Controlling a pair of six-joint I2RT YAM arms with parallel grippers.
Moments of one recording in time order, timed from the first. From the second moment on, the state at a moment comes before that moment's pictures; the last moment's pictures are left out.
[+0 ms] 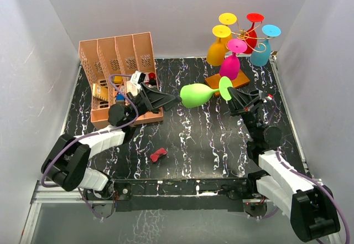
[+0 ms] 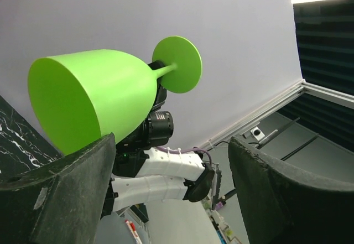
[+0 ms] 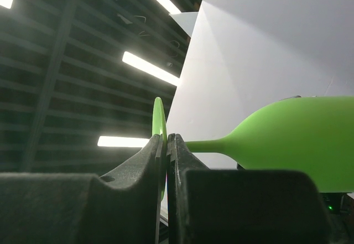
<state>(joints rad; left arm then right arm) -0.54 1.38 0.60 1.37 0.61 -1.57 0.24 0.87 0.30 1.22 -0.25 2.04</state>
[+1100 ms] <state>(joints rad) -0.58 1.41 0.60 1.30 0.59 -1.53 0.27 0.82 0.32 1.11 -0.25 2.00</state>
